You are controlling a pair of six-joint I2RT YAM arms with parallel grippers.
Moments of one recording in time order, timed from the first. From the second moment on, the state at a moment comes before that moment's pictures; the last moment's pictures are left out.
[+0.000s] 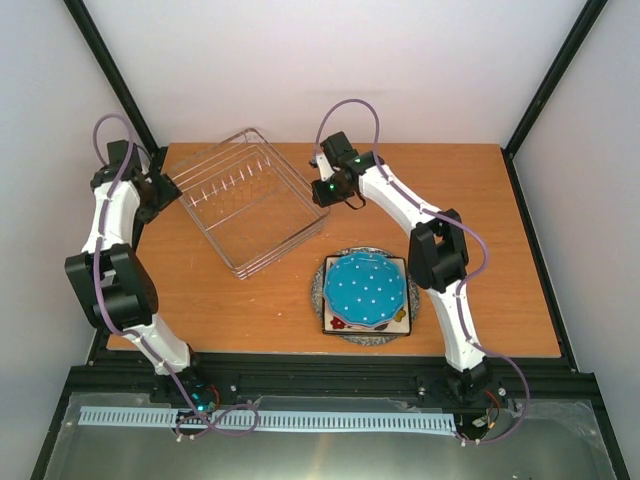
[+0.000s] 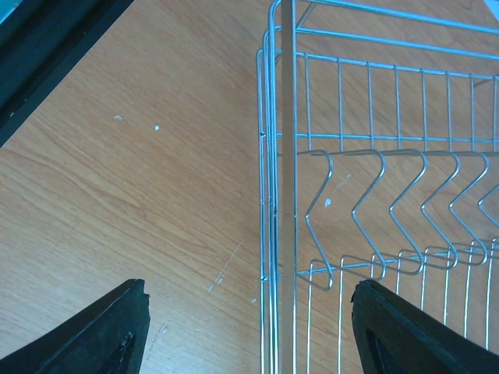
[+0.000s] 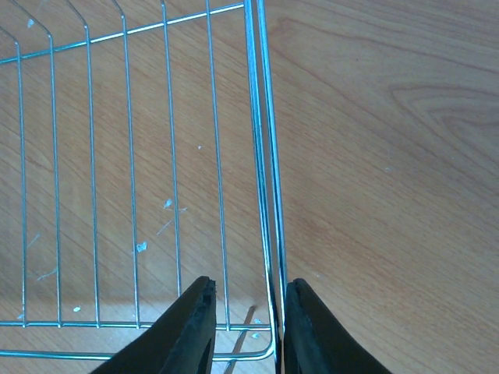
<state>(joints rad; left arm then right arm) 0.30 1.71 1.51 -0.85 0.14 -0.46 0.56 2.28 2.12 -0.85 -0.23 0.10</state>
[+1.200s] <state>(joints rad) 0.30 1.52 1.33 -0.81 0.17 -0.46 0.67 1.96 1.54 -0.54 -0.22 0.76</state>
